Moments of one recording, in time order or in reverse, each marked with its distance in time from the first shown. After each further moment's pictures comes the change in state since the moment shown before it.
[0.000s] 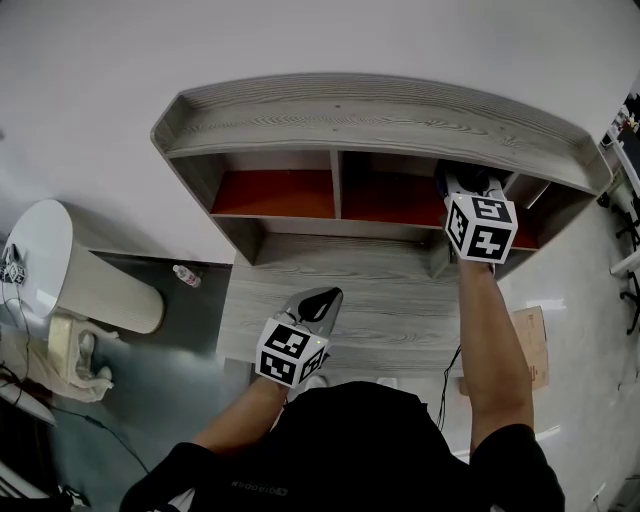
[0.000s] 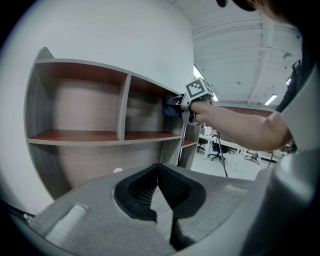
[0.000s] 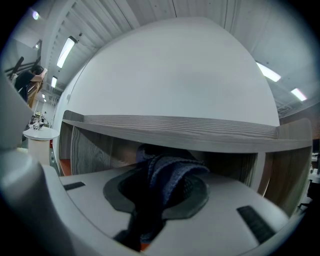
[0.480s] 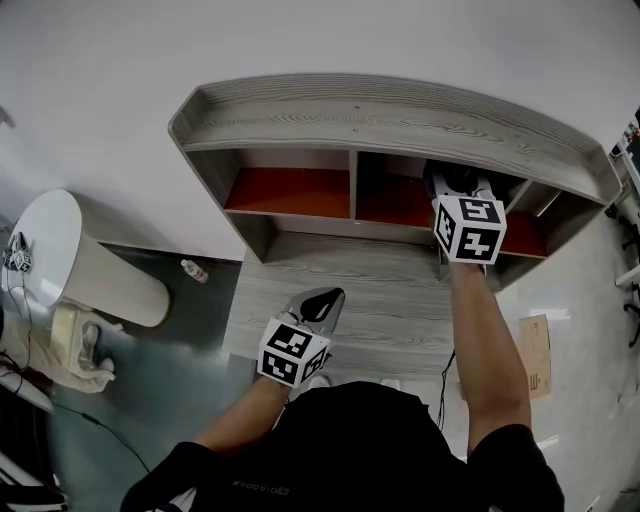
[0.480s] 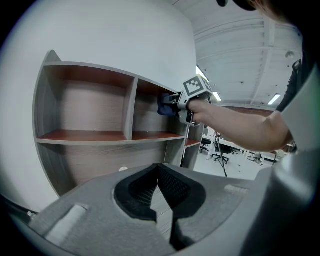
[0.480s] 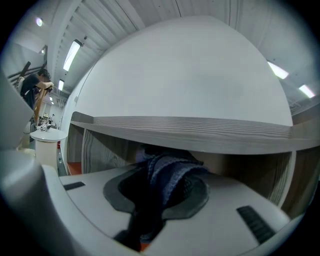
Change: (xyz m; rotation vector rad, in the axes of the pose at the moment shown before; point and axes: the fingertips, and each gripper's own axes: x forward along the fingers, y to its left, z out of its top) left arm -0.014 0.013 -0.003 -0.010 -0.005 0.037; right arm 0.014 0.052 0.009 -0.013 -0.015 0.080
